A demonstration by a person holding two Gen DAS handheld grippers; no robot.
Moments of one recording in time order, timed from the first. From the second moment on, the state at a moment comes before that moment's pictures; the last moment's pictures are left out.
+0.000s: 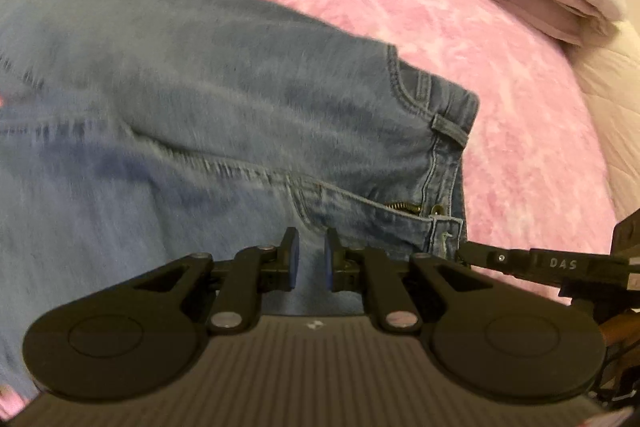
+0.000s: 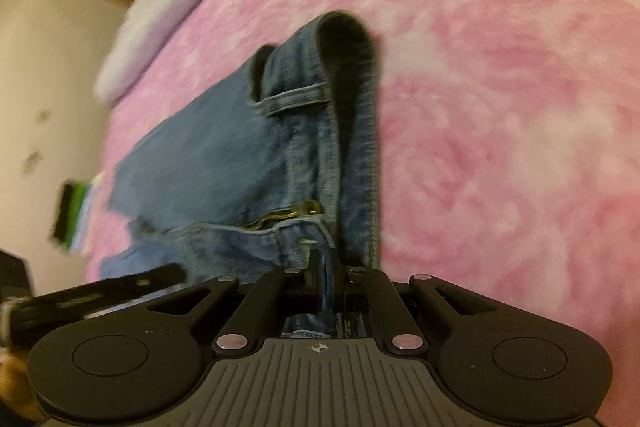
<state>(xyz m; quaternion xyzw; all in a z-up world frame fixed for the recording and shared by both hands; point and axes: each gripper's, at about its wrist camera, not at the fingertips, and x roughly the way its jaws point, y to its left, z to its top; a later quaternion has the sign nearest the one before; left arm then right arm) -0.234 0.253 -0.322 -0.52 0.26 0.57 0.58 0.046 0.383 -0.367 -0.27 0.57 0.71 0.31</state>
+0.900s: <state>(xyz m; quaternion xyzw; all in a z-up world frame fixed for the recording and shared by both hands) -0.299 0.223 -0.322 -0.50 0.31 0.55 0.59 0.024 0.316 -0.320 -0.19 0.55 0.71 0.40</state>
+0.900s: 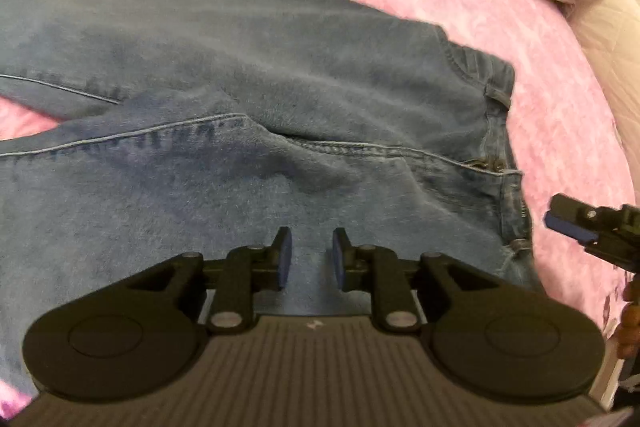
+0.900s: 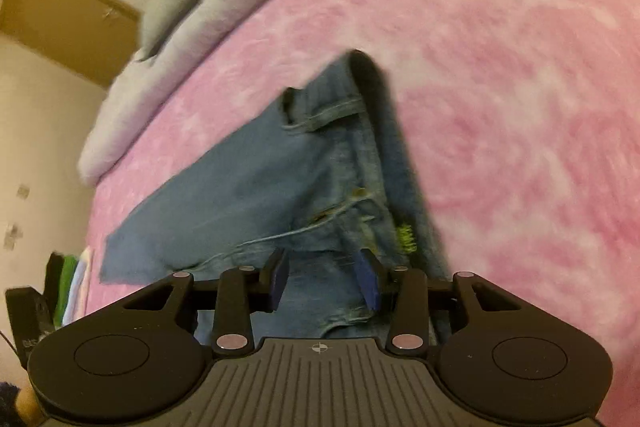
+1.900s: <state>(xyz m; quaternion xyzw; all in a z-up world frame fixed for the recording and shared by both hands) -0.498 0.136 -0.200 -0.42 0.43 0.57 0.55 -0.176 0.159 -0.200 -0.34 0.50 0.60 0.53</state>
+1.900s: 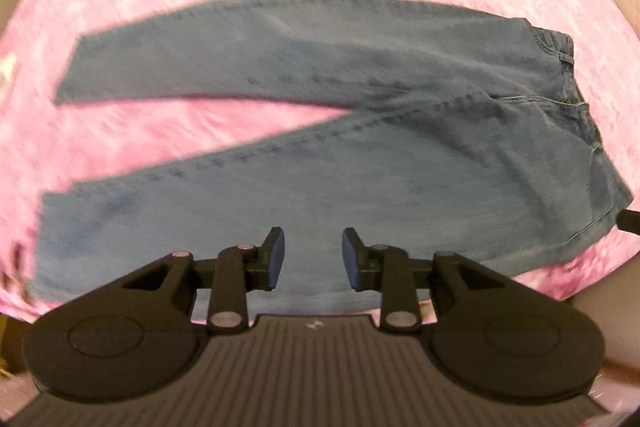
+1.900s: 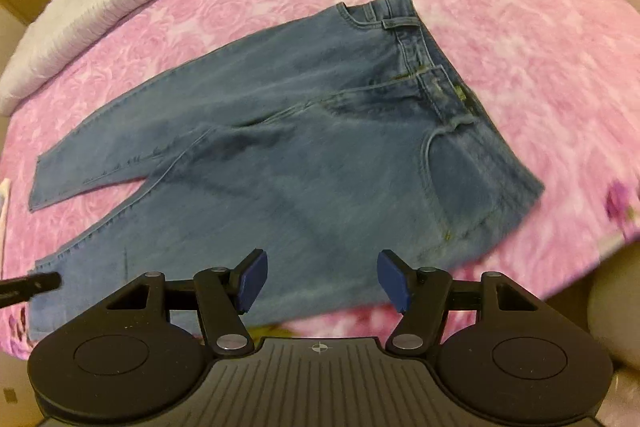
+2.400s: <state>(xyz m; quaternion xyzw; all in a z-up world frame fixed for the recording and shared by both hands) -0.530 0.076 -0.120 -0.38 0.40 0.62 0.56 -0.235 0.115 -0.131 -0.37 0.44 0.64 0.51</state>
